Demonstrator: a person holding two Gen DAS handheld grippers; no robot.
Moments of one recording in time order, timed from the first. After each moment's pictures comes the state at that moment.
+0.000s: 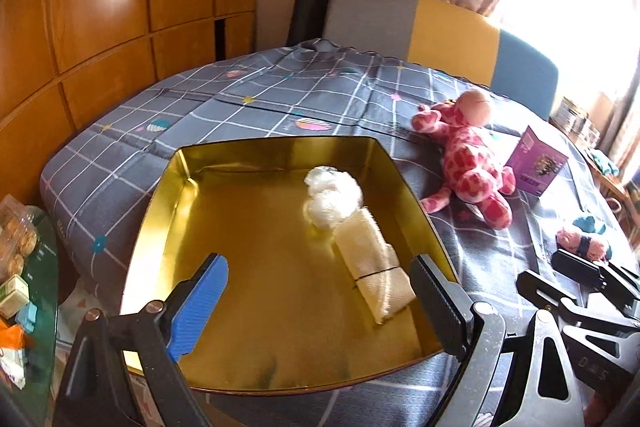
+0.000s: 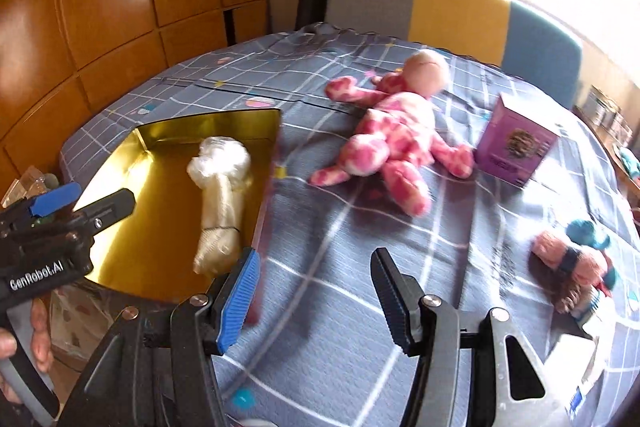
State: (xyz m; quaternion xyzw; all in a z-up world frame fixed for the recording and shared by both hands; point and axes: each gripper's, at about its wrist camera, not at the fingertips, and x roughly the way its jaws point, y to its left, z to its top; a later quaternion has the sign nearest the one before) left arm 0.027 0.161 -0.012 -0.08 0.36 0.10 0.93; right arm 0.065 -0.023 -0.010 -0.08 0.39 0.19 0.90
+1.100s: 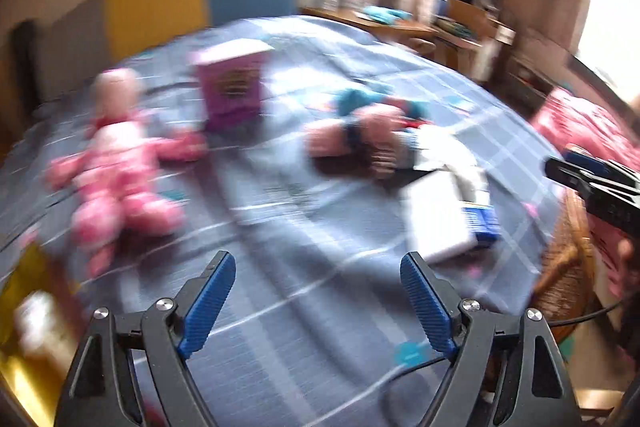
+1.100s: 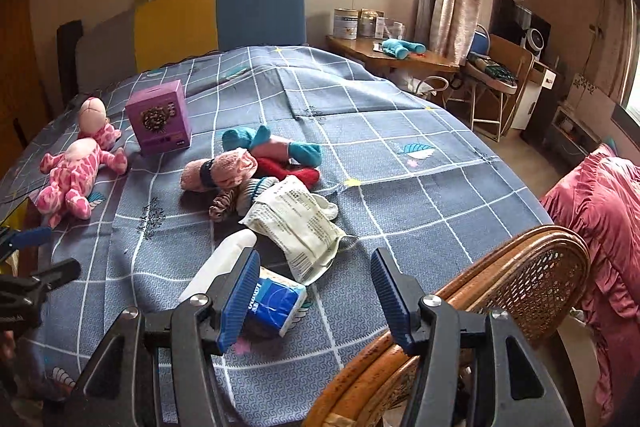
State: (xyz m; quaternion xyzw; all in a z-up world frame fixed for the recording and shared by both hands) left arm 0.082 -0.125 -0.017 0.11 0.41 -0.32 0.84; right arm -0.033 -0.336 0.015 0.06 0.37 -0.18 0.91
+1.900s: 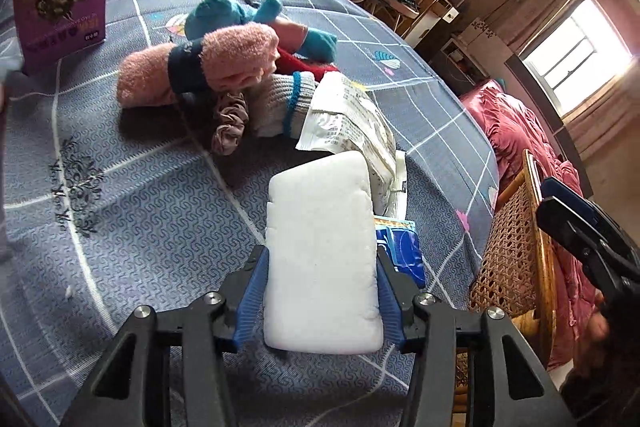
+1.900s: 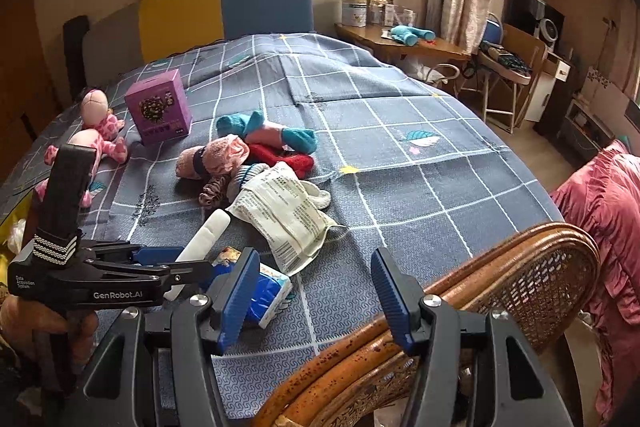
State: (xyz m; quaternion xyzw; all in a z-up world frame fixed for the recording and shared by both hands) left arm 0.110 -0.228 -0.081 0.01 0.52 -0.43 0.74; right arm -0.029 -0.362 0.007 0.07 0.40 -0.13 0.90
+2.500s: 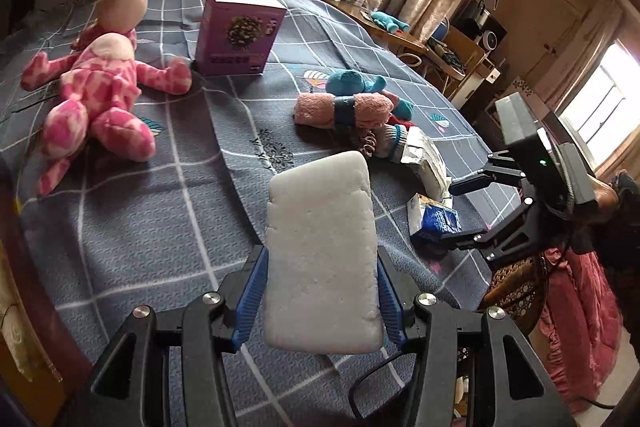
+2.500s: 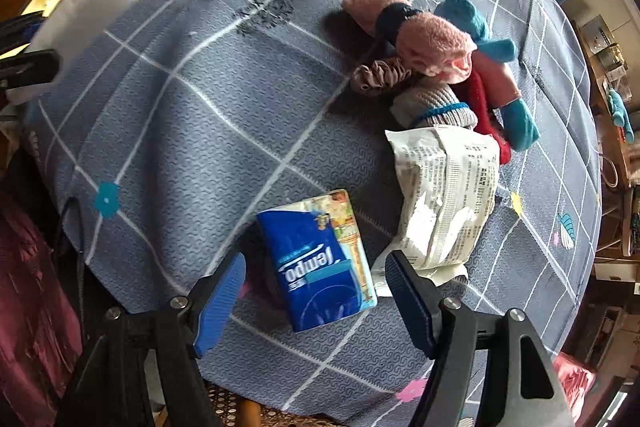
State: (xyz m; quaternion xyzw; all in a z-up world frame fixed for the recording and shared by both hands) left arm 0.080 -0.070 -0.039 -0.03 0.46 -0.34 0.82; right arm 0.083 -0.296 -0.077 -0.21 0.64 0.14 0.73
